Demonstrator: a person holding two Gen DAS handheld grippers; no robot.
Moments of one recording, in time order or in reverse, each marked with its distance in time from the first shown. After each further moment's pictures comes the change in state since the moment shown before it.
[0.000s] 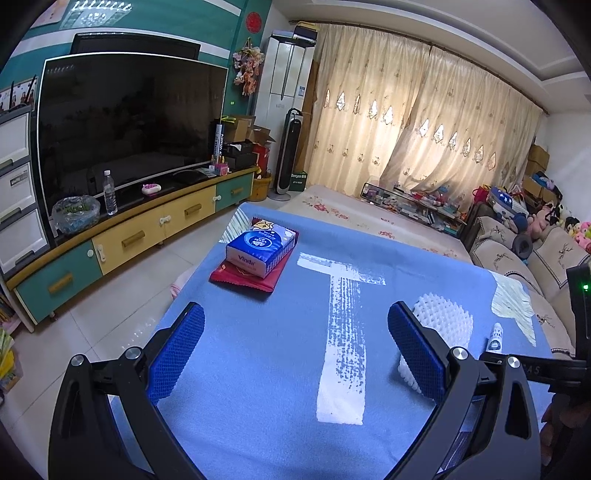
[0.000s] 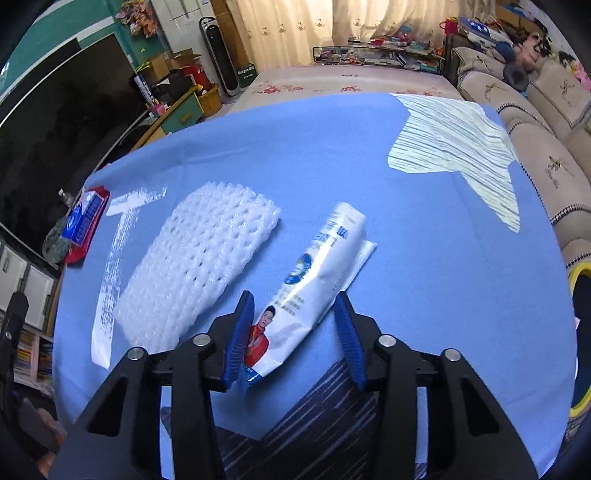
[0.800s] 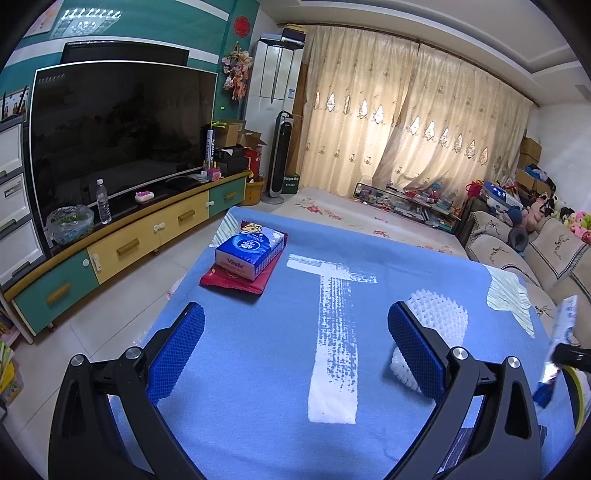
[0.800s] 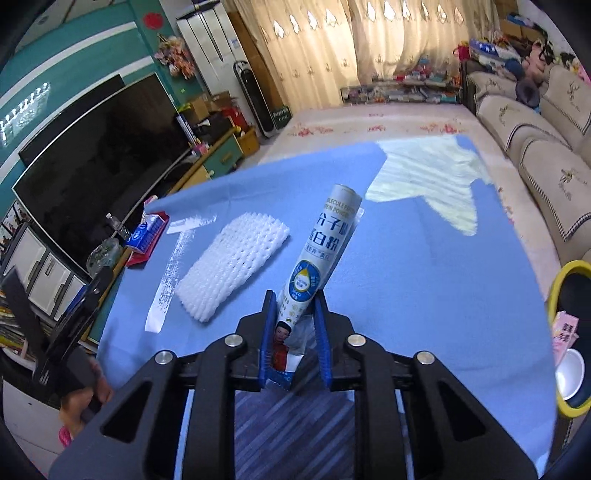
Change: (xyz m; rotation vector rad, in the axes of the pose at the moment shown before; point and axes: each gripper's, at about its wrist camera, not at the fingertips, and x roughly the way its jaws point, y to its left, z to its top) left arm -0.003 -0.008 -0.001 0.038 -0.016 -0.025; right arm -0.099 -0.050 -0.039 -0.006 -0.185 0.180
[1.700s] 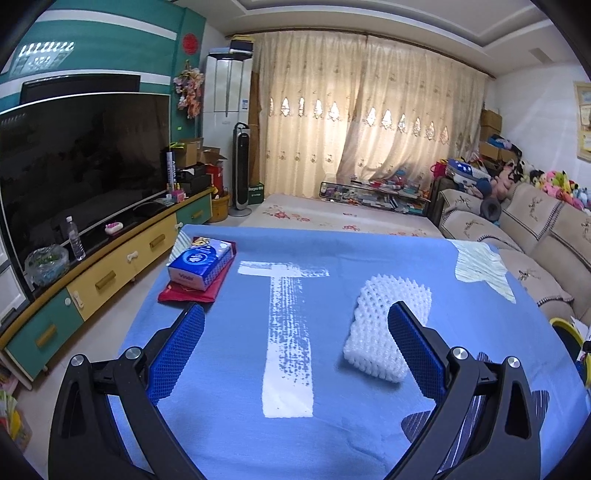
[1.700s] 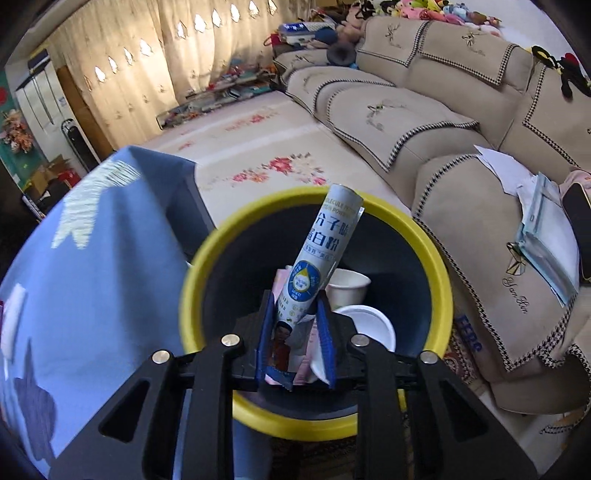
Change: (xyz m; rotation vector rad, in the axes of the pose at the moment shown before) left arm -0.011 -0.038 -0.007 0.168 -0.026 -0.104; right arm -0.082 -0.303 -0.073 0.389 -0.042 -0.515
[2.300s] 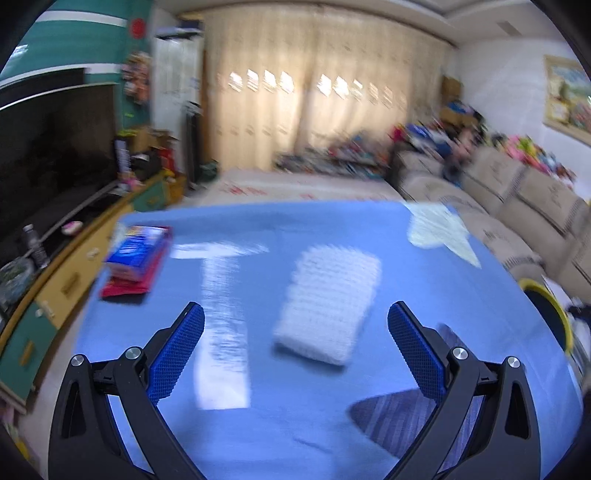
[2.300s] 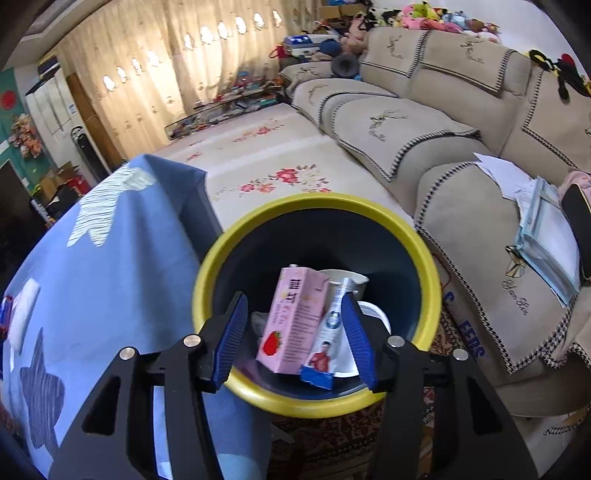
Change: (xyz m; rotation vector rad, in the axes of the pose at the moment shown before) left arm 0.020 -0.044 0.005 0.115 0.149 -0.180; right arm -0.032 0.002 -0.015 -0.012 -0.060 0.049
